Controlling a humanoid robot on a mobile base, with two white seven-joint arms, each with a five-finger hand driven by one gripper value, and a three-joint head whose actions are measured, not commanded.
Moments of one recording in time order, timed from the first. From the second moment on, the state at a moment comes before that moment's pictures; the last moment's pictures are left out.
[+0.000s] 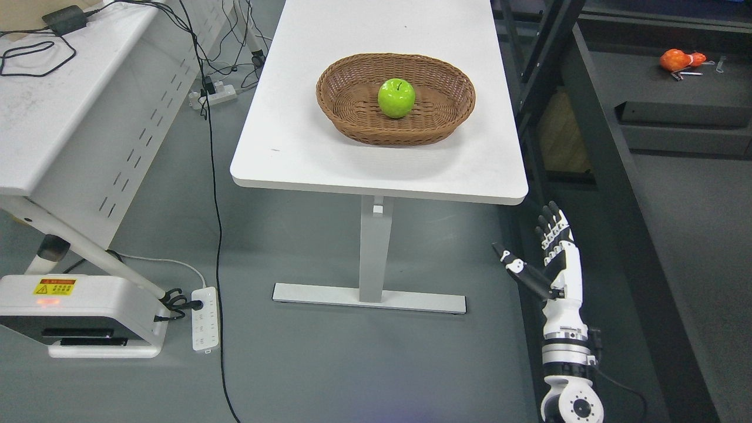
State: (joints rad) left arm -0.04 0.00 0.07 -0.10 0.04 -0.06 -0.14; right arm 0.17 0.00 0.02 -1.70 0.00 -0.15 -0.08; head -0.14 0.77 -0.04
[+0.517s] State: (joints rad) left arm -0.04 0.00 0.07 -0.10 0.04 -0.06 -0.14; right arm 0.18 0.00 0.02 -1.70 0.00 -0.15 -0.08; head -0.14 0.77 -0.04
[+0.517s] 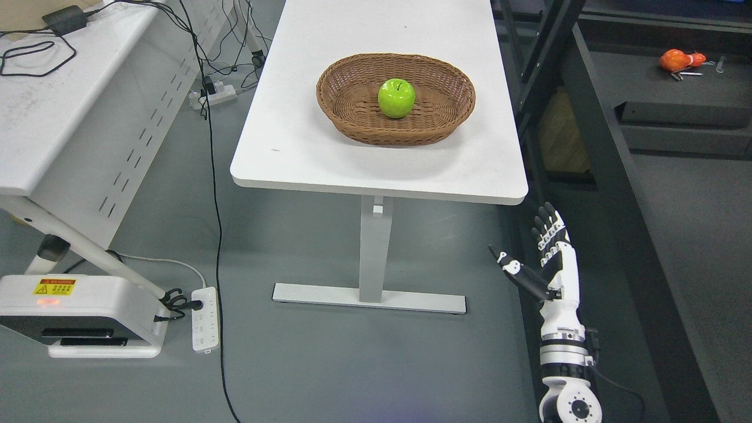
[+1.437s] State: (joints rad) left arm -0.04 0.00 0.07 -0.10 0.04 -0.06 -0.14; right arm 0.12 -0.04 0.04 -1.71 0.54 -0.18 -0.06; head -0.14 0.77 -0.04
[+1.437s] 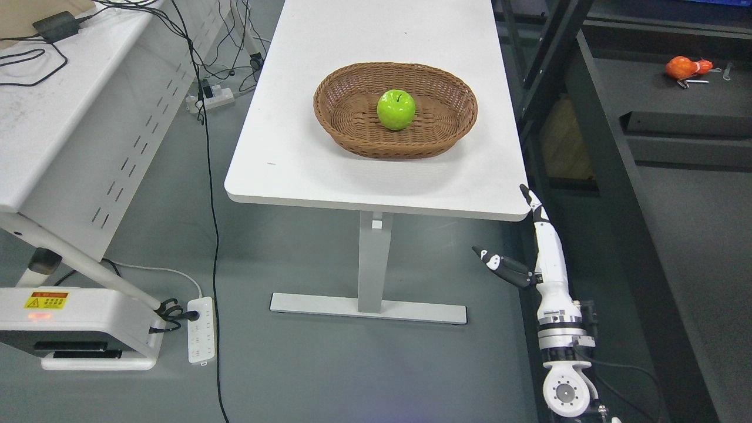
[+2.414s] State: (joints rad) left arm -0.04 0.00 0.07 -0.10 0.04 -0.06 -0.14; right arm 0.08 -0.03 0.03 -1.72 0.49 -0.19 0.06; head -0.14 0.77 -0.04
